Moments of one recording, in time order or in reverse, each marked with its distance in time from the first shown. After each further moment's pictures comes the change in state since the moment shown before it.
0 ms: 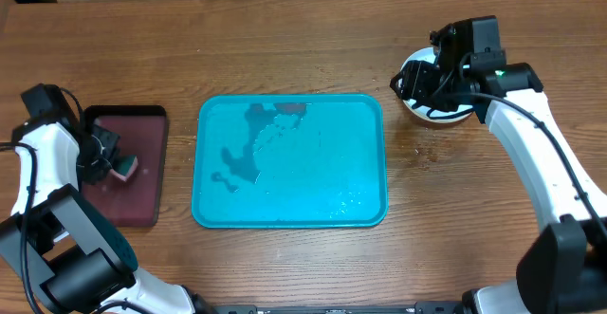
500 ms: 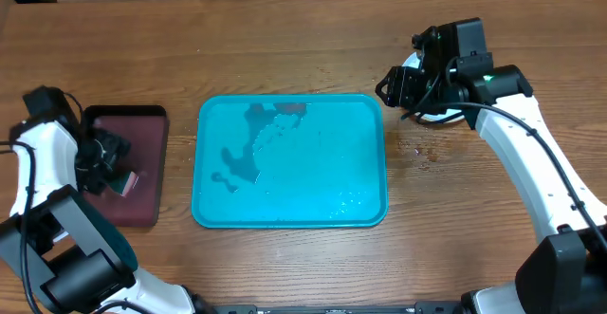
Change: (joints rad) left arm 0.000 -0.002 0.061 -0.141 -0.002 0.011; right arm 0.068 -0.021 0.004 -0.025 -0.005 -0.024
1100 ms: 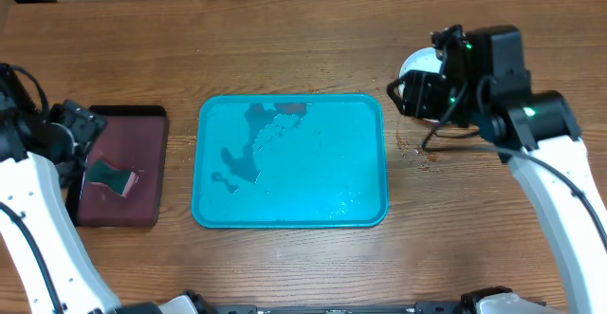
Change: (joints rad) left arm -0.050 -0.389 0.199 -0.280 0.071 0.069; right arm 0.005 -0.270 0.000 -0.132 0.008 -0.001
